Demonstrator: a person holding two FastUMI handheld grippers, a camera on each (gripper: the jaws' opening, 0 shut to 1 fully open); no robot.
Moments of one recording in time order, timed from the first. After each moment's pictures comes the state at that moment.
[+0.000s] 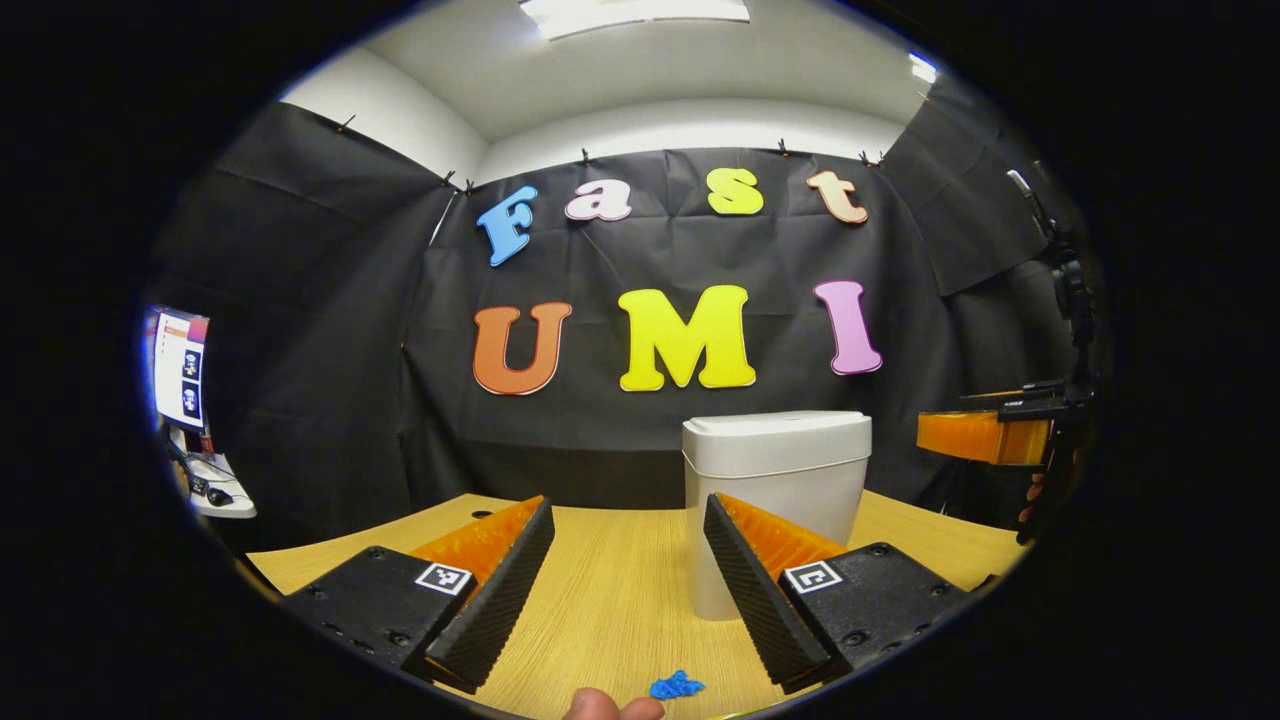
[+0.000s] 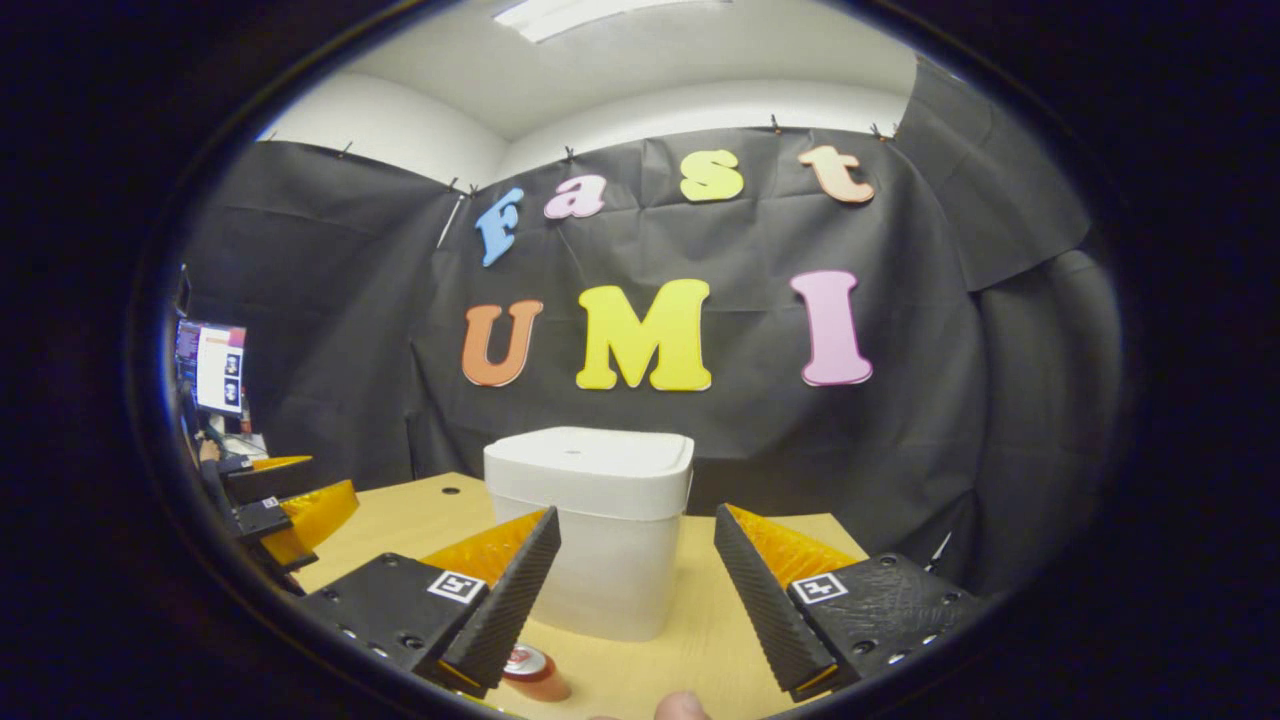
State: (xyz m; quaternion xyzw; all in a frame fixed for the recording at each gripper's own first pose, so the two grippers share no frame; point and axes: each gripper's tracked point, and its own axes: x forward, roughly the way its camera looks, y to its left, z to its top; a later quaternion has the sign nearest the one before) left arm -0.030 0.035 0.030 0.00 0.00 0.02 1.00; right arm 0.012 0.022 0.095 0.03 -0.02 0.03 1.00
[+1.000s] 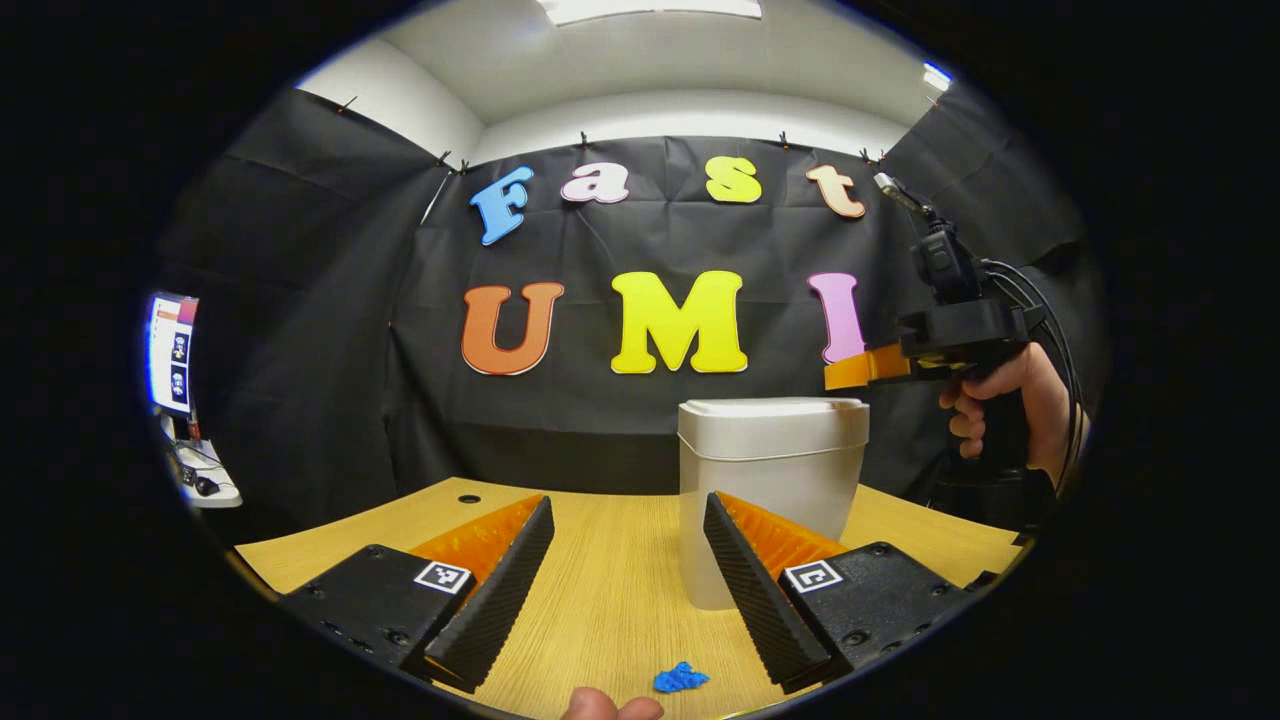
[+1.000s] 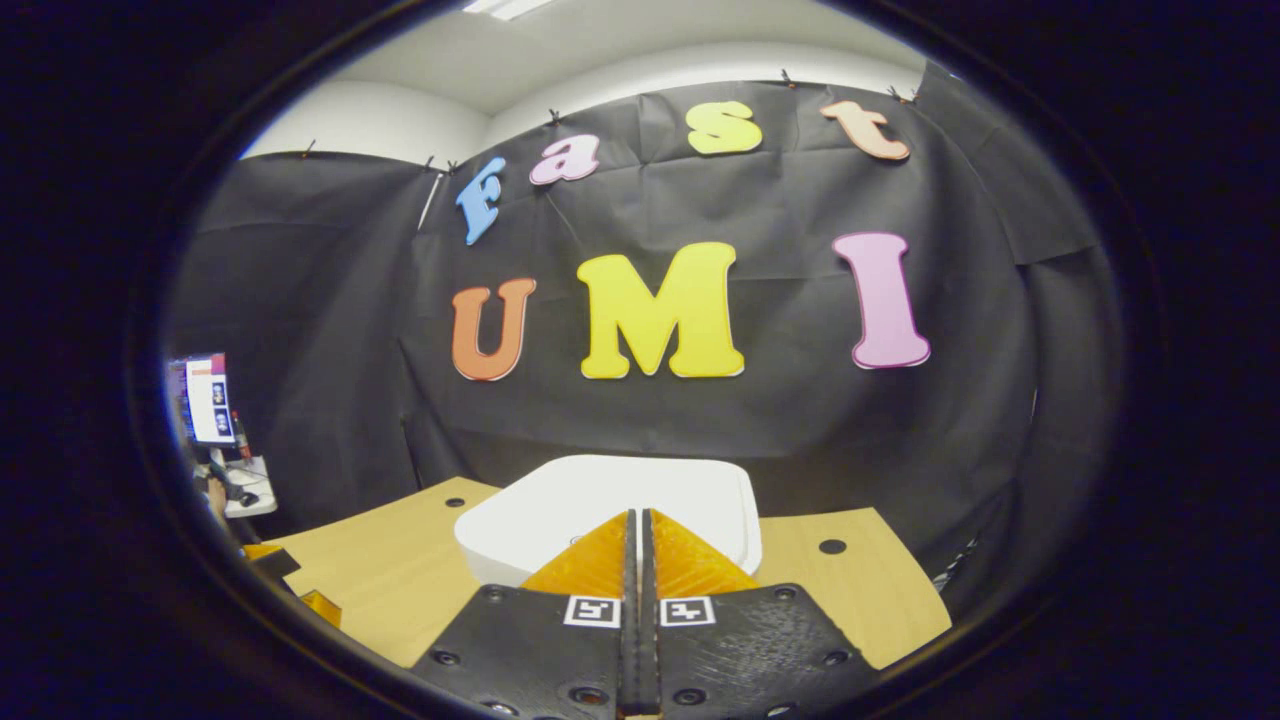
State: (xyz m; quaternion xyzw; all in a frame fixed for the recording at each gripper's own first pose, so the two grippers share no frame) left arm -0.031 0.040 0.012 -0.02 0.02 -0.01 1.00; right arm 0.132 0.063 0.127 0.05 0.05 0.05 1.00
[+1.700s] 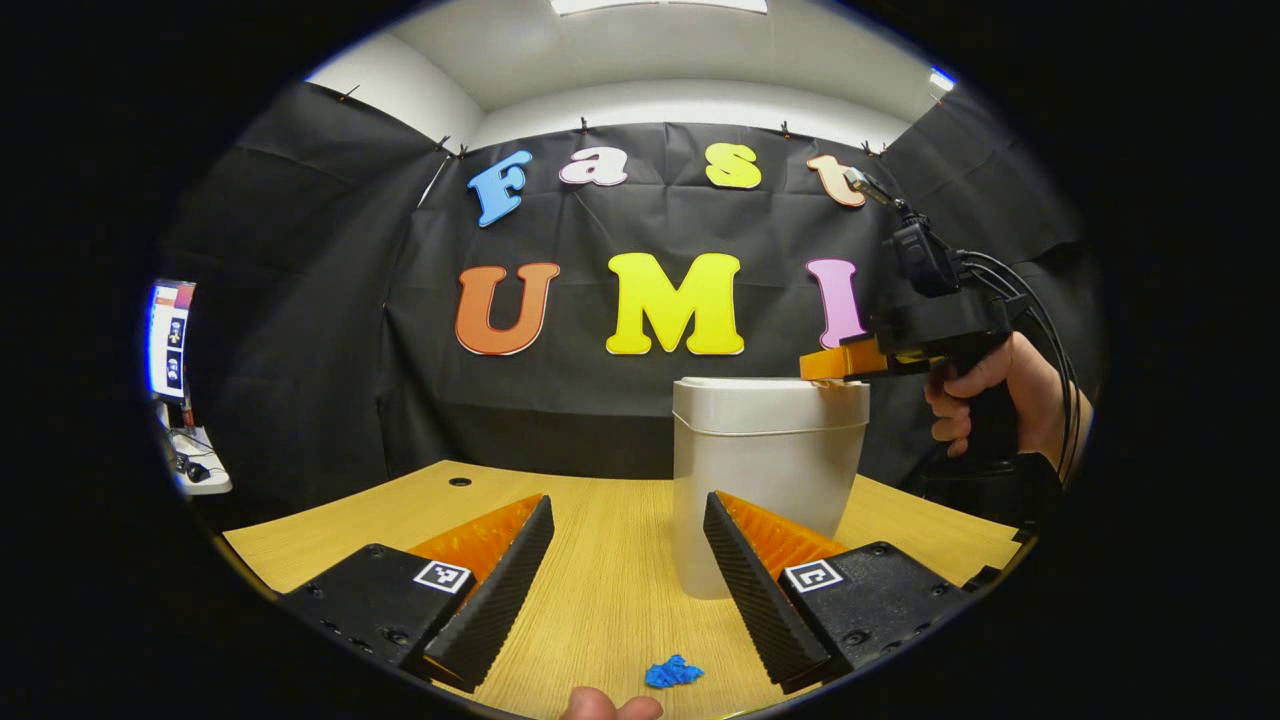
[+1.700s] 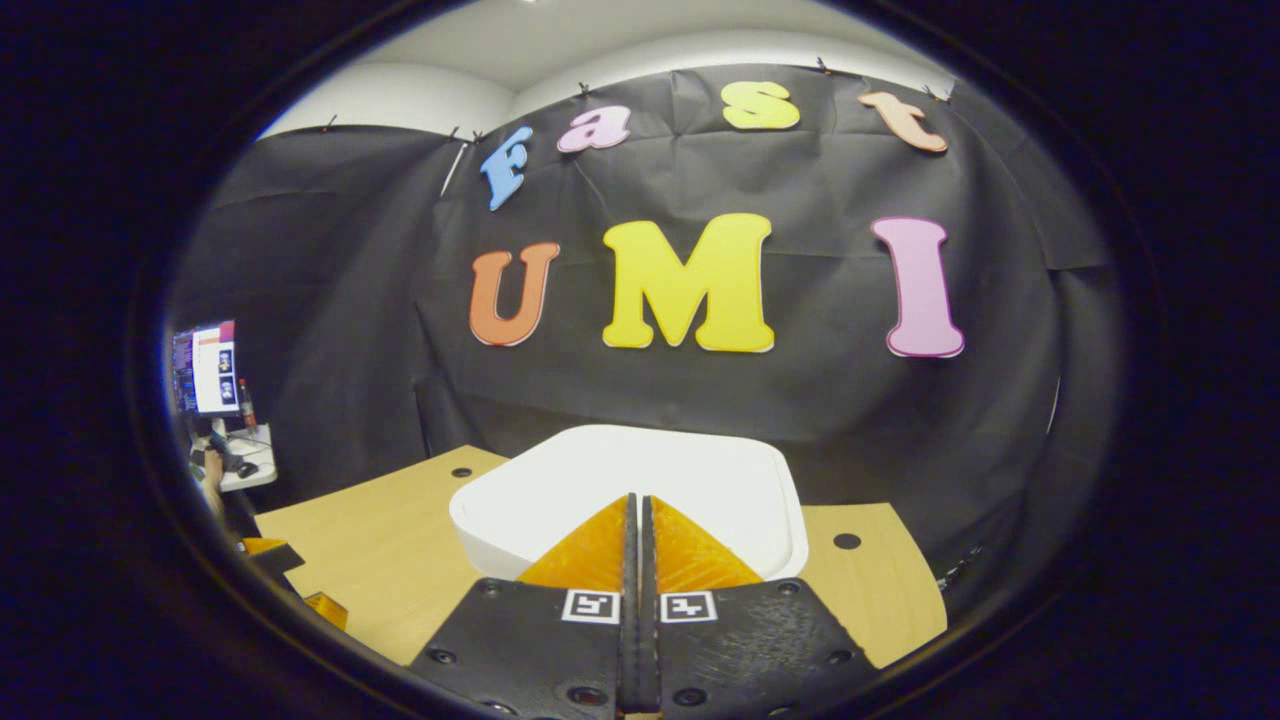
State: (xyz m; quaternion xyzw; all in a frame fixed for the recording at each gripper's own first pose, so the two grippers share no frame) left arm -0.027 0.032 -0.008 -0.02 0.04 -0.02 1.00; right arm 0.145 0.076 0.113 0.03 0.06 0.08 0.99
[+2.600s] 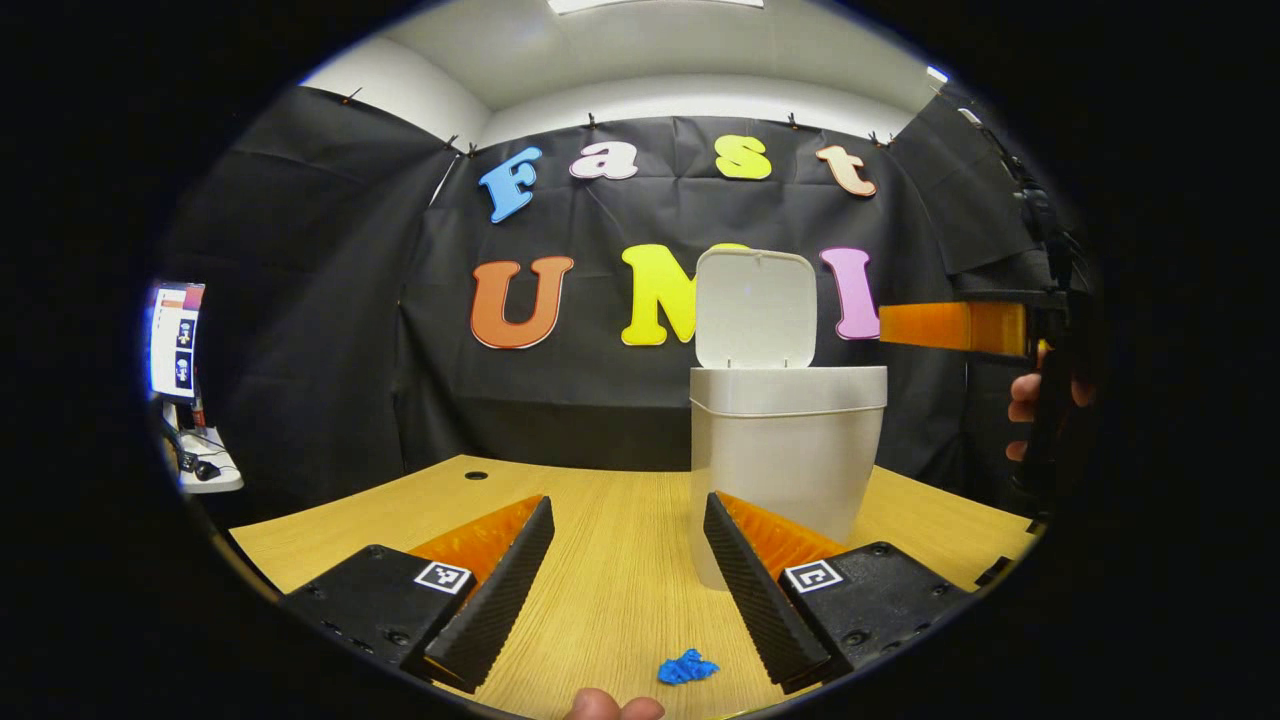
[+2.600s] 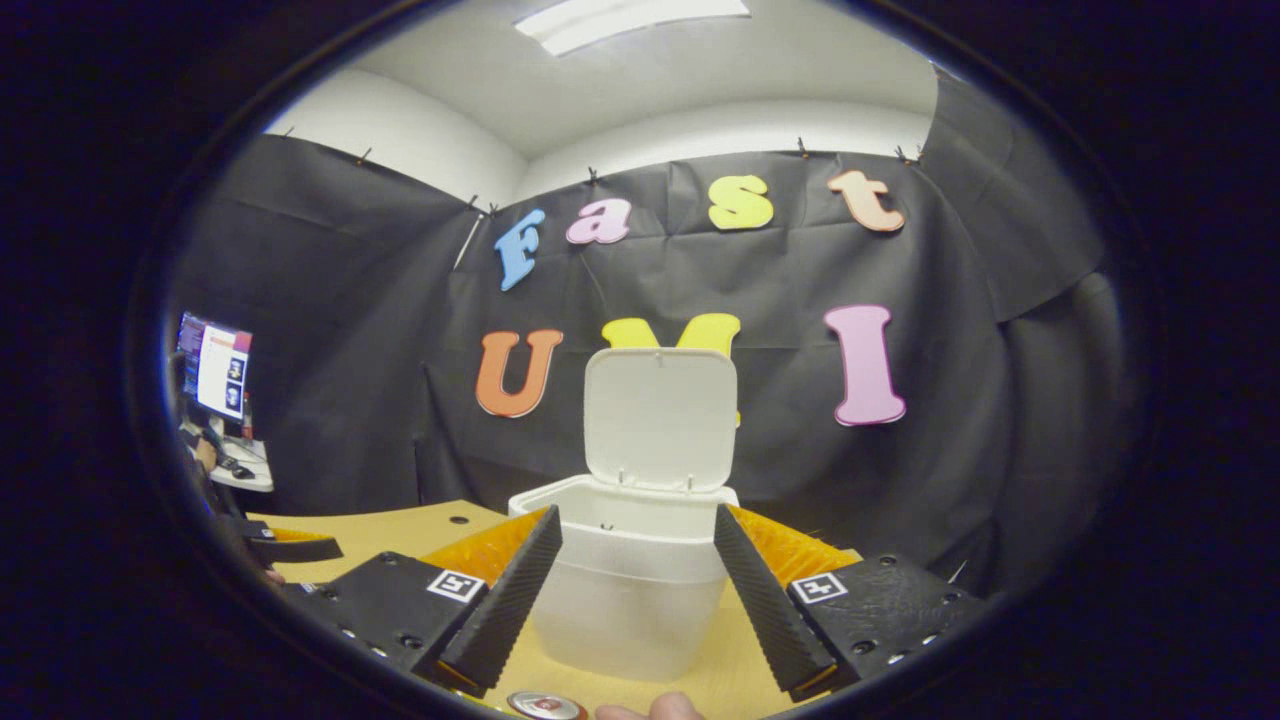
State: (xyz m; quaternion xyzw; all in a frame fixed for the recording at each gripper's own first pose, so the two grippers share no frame) left arm -0.029 0.042 -0.025 -0.02 0.05 0.01 1.00; right arm 0.034 0.061 0.114 0.01 -0.06 0.06 1.00
